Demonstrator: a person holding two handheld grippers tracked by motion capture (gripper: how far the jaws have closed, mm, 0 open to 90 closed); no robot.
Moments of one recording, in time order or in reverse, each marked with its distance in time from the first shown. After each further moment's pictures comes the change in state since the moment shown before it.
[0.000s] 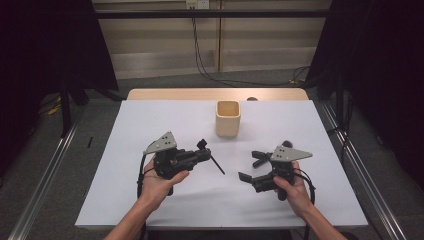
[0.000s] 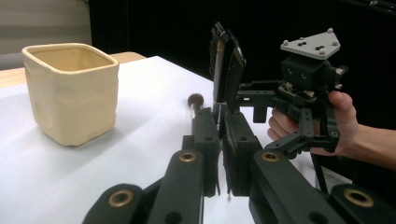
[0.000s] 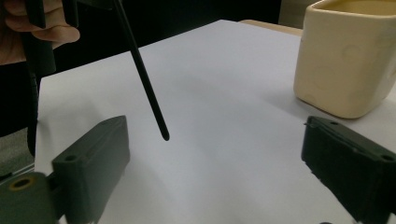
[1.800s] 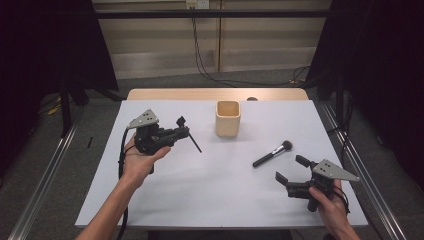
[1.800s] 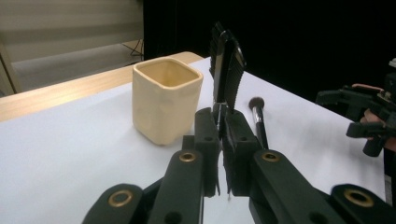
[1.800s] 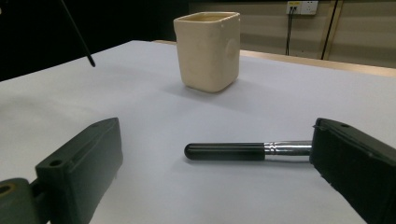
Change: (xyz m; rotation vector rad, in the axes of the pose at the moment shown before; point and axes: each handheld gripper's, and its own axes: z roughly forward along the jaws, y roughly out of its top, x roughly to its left) left arm 0.051 0.038 -0.024 0.044 0.169 0.019; right arm -0.018 -0.042 -0.083 -0.119 -0.337 0.041
